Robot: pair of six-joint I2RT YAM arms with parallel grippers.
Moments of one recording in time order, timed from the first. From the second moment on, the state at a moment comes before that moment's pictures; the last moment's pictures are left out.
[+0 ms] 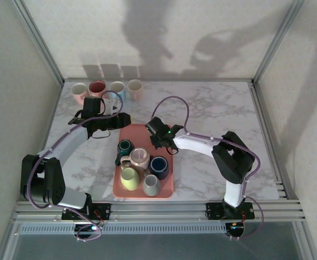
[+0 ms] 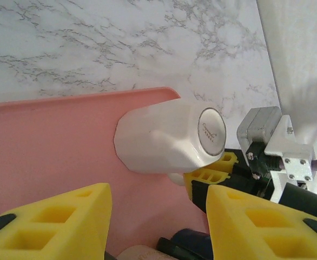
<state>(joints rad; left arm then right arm) -0.13 1.44 0.98 -0.32 0.67 -0.38 0.90 1.84 1.24 -0.46 0.28 0.38</state>
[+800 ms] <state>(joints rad) -0.13 1.29 0.96 -0.22 0.70 -0.48 0.80 1.47 1.06 -0.38 0.10 0.50</state>
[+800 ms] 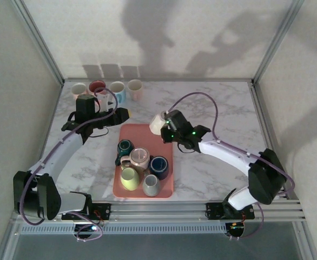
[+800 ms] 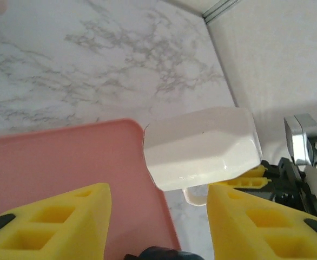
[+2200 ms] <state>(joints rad) -0.40 1.32 0.91 0.28 0.72 -1.02 0.44 1.34 0.71 0.65 -0.50 1.26</state>
